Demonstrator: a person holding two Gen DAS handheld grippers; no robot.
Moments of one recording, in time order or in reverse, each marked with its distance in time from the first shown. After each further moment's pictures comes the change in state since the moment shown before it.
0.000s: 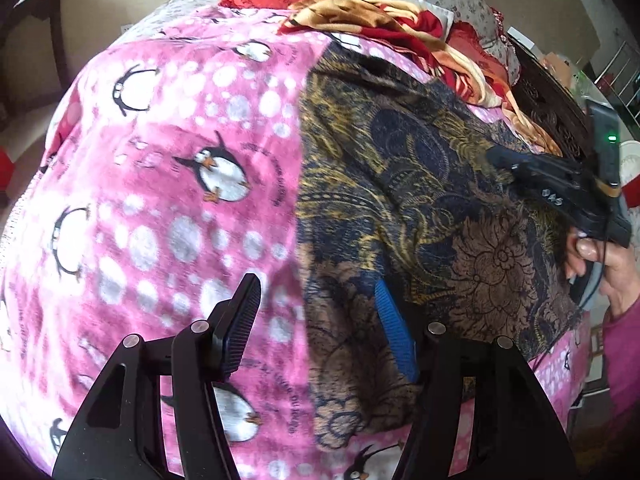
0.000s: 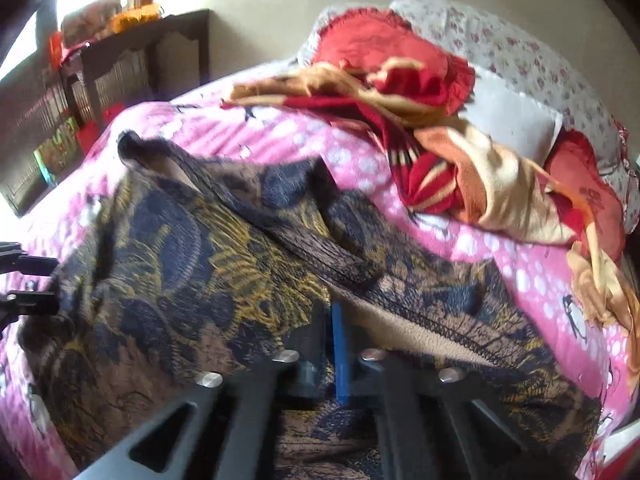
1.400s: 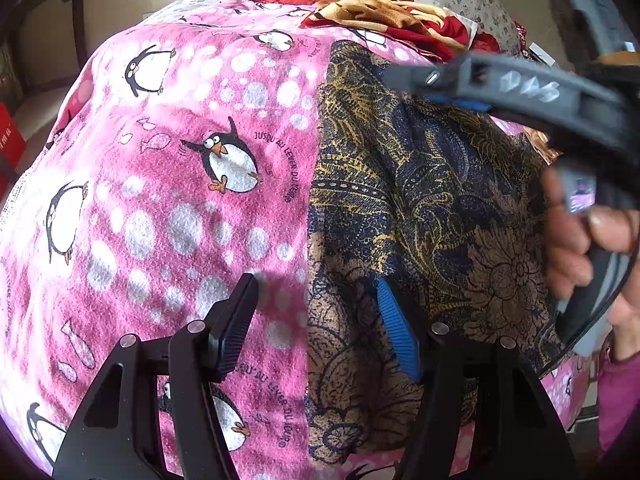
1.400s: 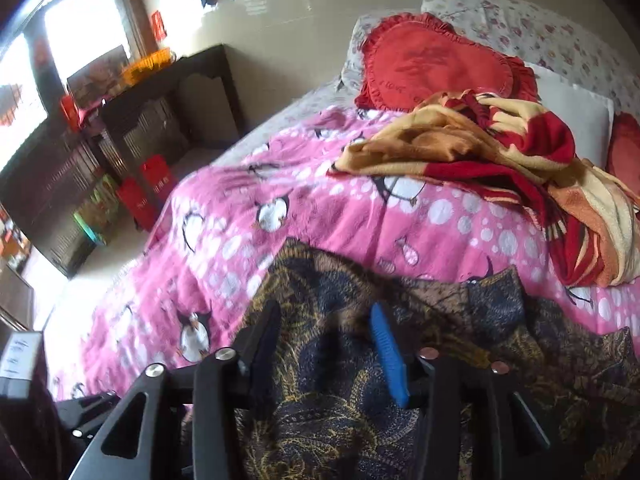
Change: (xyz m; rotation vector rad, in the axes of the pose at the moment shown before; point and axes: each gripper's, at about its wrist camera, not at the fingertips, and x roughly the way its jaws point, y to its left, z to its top) left arm 0.019 -0.006 -0.005 -0.076 -0.012 0.030; right arm 0.034 0.085 0.079 0.146 -0.012 0.204
